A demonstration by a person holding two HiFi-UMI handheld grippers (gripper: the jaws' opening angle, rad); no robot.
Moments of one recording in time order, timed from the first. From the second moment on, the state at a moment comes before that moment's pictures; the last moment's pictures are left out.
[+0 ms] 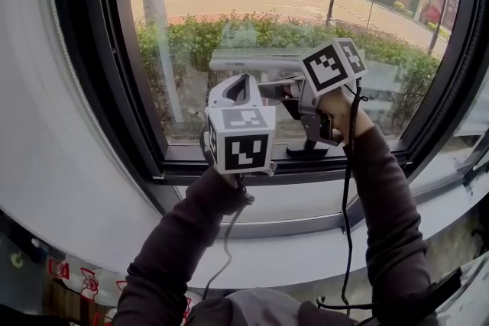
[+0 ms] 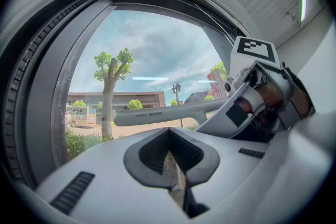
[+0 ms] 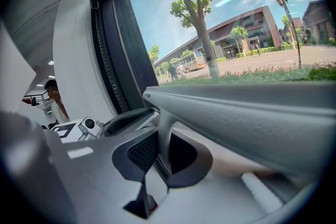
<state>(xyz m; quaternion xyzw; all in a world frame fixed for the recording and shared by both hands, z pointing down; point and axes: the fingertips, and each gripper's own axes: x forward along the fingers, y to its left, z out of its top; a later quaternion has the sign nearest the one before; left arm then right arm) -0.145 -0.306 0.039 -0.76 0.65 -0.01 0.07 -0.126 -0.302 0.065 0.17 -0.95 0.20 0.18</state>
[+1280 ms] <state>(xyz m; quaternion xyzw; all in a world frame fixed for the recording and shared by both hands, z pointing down) -0.146 -0.307 0.068 -0.74 0.66 -0.03 0.06 -0.126 -0.300 0.095 0.13 -0.94 0.27 0.19</state>
